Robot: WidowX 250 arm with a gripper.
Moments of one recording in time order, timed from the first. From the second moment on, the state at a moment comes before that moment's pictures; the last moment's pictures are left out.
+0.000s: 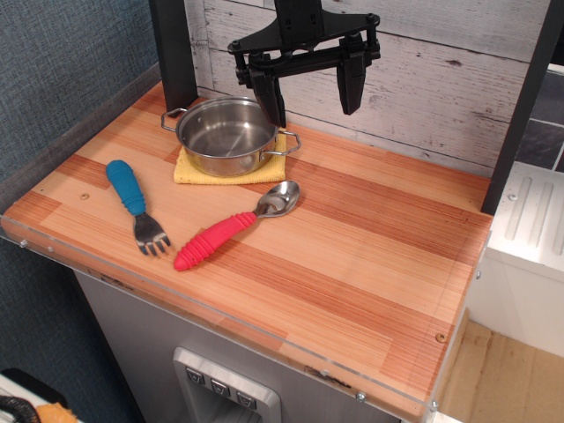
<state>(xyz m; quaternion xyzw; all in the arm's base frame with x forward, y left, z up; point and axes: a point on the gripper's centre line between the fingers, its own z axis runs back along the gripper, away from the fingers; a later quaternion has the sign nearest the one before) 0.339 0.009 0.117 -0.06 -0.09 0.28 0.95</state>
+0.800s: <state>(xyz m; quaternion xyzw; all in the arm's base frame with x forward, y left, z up) 0.310 0.019 0.089 0.02 -0.03 0.18 0.98</state>
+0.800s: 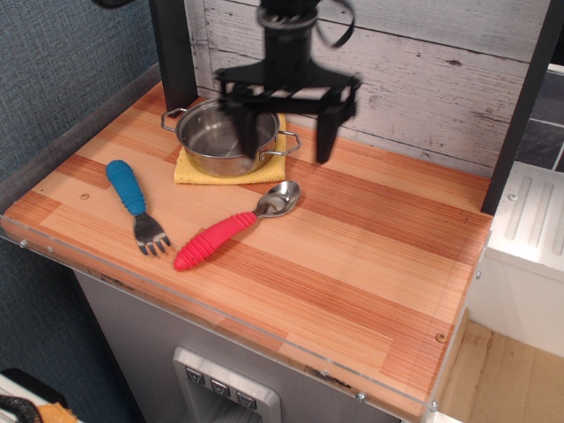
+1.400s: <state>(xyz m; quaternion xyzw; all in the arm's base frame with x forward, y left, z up) 0.275 0.051 0.065 0.06 -0.02 0.03 1.00</state>
